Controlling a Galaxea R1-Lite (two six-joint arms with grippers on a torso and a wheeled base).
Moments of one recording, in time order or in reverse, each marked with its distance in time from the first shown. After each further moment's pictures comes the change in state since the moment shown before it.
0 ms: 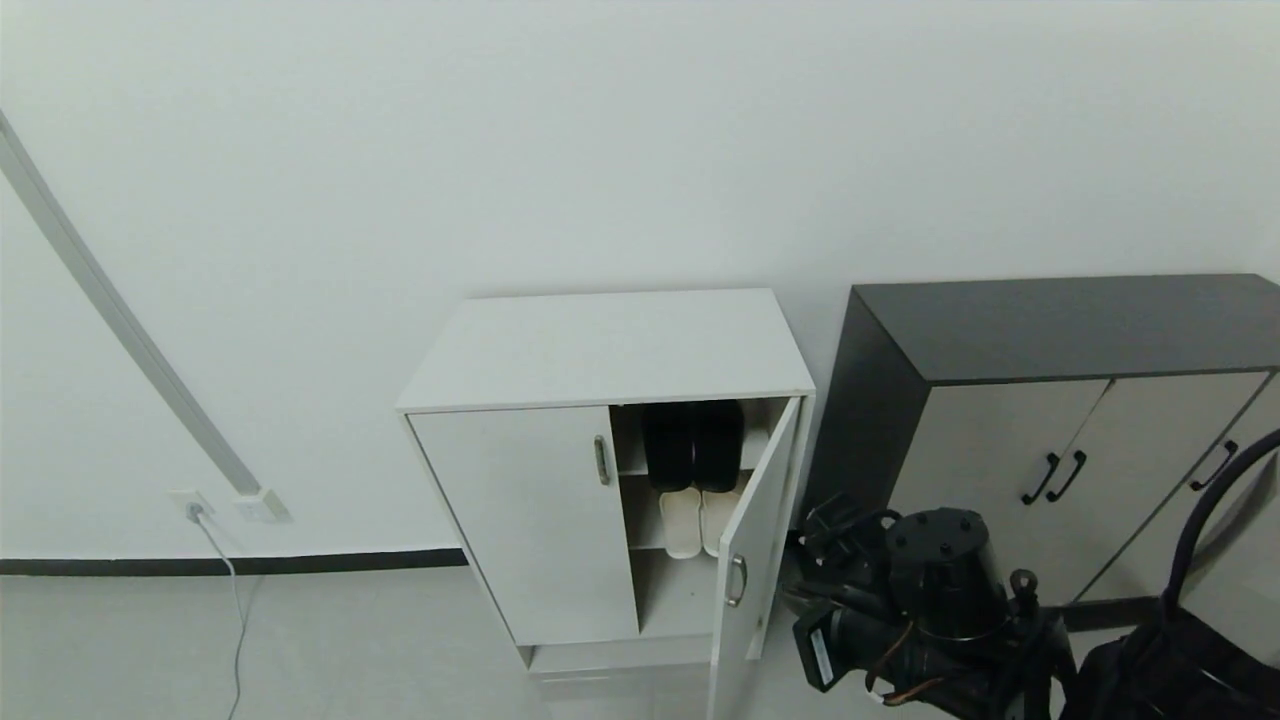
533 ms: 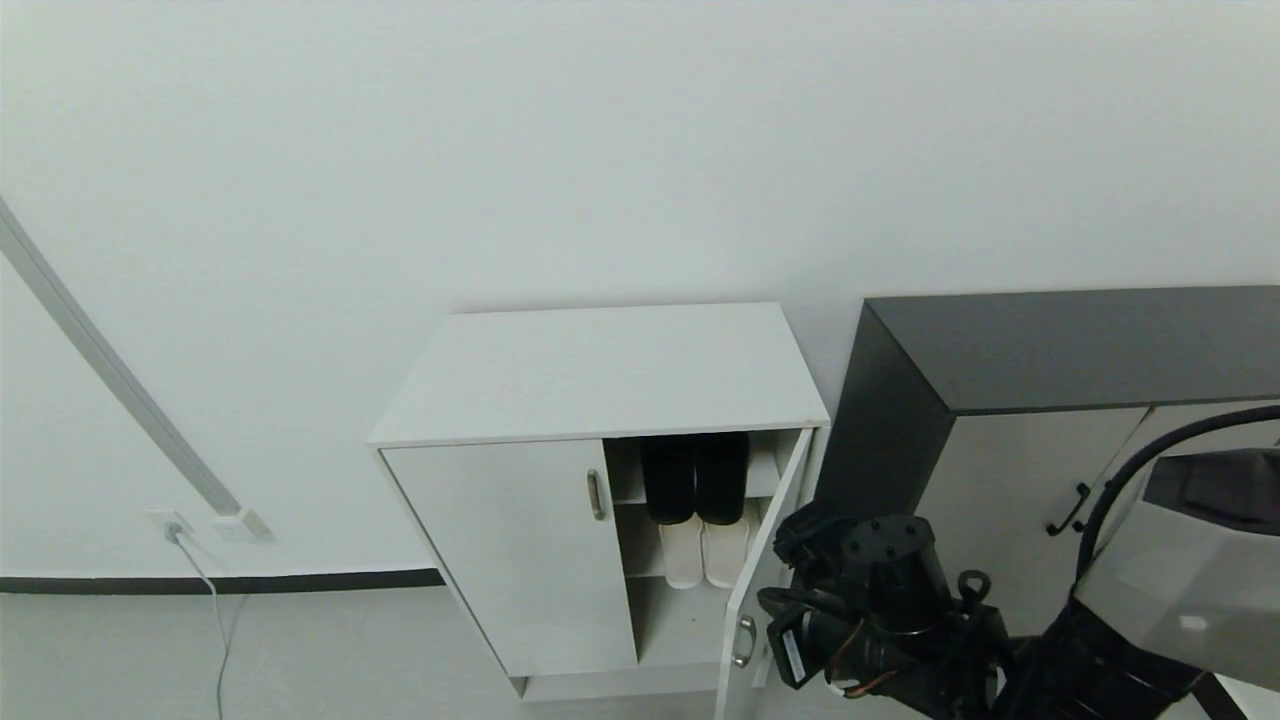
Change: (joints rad) left arm 0.000 0.000 0.000 0.000 0.000 -0.003; right arm 0.000 0.125 -0.092 -0.003 0.002 0.003
